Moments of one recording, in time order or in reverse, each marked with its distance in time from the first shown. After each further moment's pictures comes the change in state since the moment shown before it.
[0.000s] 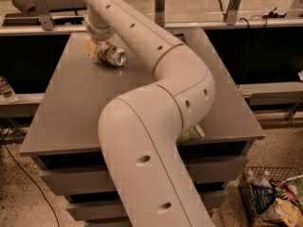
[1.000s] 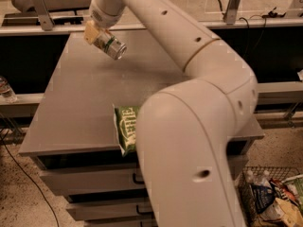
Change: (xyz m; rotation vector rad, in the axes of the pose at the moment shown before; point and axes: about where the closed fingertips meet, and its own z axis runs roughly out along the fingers) arm -0.015 0.002 -0.071 -0.075 -0.231 -0.046
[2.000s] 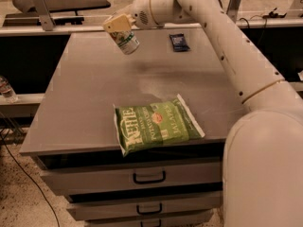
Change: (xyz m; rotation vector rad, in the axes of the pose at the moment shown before) arm 0.023 -0.022 -0.083 -0.220 -0.556 -0.054
